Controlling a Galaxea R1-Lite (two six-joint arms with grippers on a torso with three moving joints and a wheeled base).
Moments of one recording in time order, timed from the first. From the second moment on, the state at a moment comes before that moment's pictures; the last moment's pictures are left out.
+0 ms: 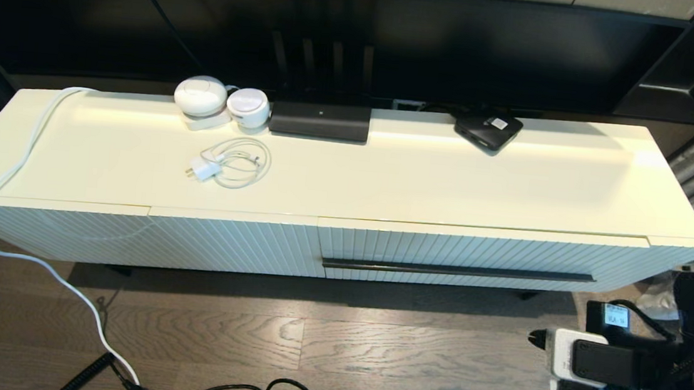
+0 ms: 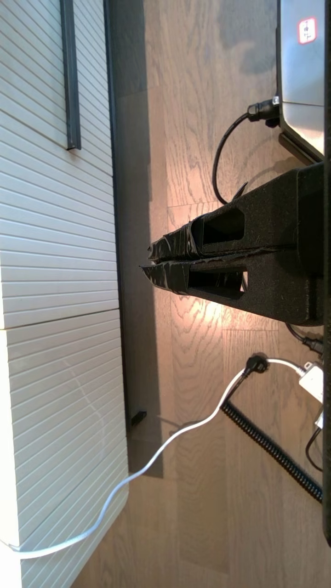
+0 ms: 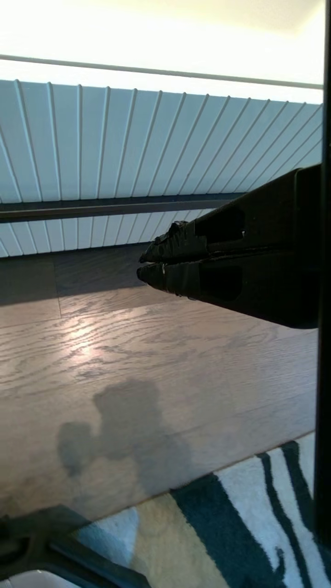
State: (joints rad) left arm 0.00 0.00 0.00 0.00 -0.01 0.03; right arm 0.30 1.44 -0.54 -0.27 0.14 -1.18
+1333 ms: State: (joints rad) left arm 0.00 0.00 0.00 0.00 -0.01 0.03; right arm 0.32 1.65 -0.58 -0.44 0.01 -1.08
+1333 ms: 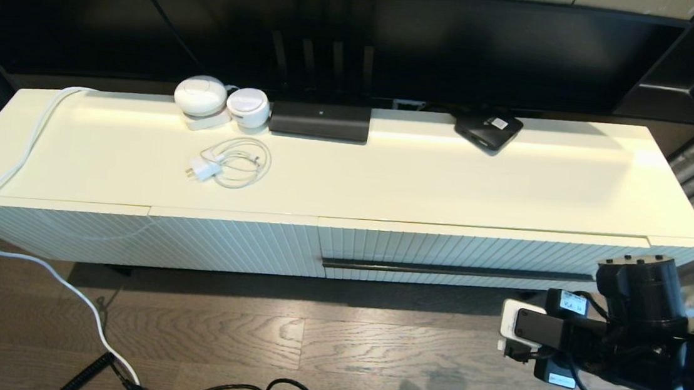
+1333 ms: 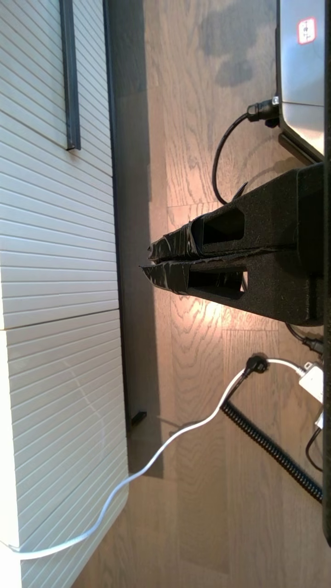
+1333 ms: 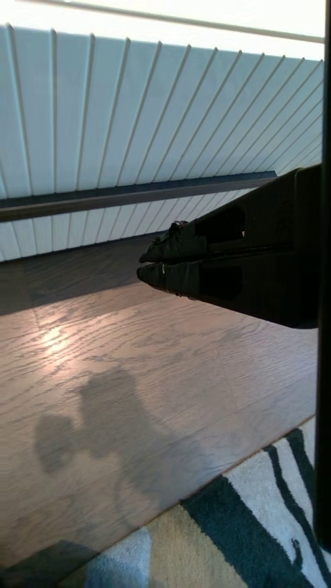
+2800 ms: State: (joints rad) left arm 0.00 0.00 0.00 0.00 -0.01 0.03; right arm 0.32 1.87 -0.63 -0.54 0.09 -1.09
